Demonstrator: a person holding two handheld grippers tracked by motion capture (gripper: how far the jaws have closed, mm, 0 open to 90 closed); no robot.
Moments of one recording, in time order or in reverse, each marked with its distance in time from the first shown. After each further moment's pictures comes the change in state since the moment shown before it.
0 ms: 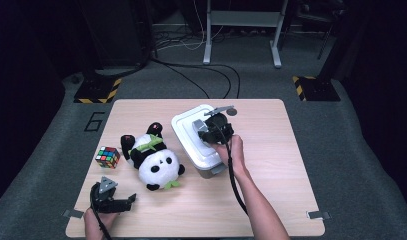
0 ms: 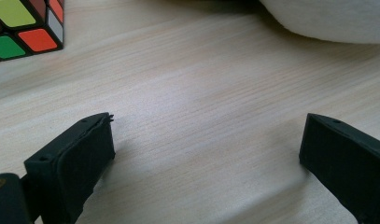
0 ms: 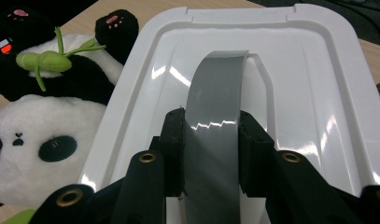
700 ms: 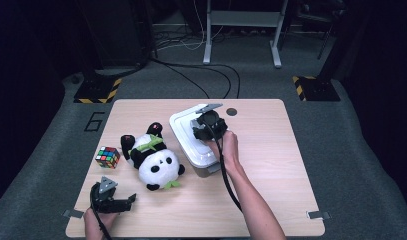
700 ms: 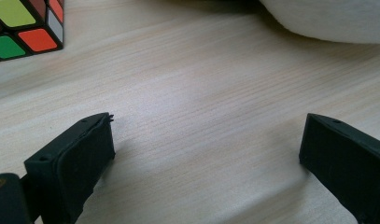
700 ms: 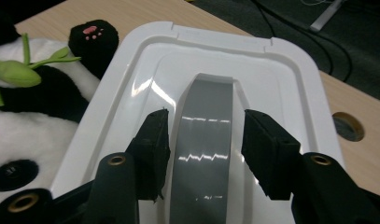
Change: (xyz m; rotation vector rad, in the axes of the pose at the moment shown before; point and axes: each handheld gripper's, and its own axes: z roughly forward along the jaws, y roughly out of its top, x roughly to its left) left arm 0.000 0.000 0.000 0.000 0.000 0.000; right arm 0.016 0.017 0.009 -0.015 -0.157 -0.119
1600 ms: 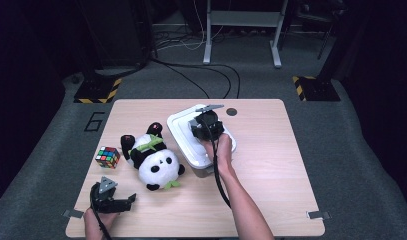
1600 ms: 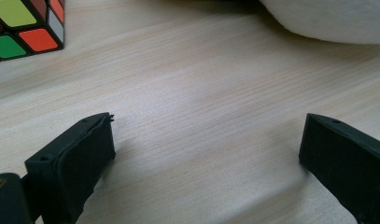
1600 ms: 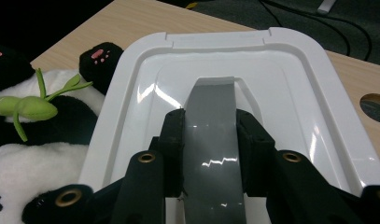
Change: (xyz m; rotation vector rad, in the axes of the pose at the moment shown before) left arm 0.000 0.000 0.000 -0.001 0.001 -0.002; right arm 0.005 -0.003 0.008 -0.038 0.049 0.183
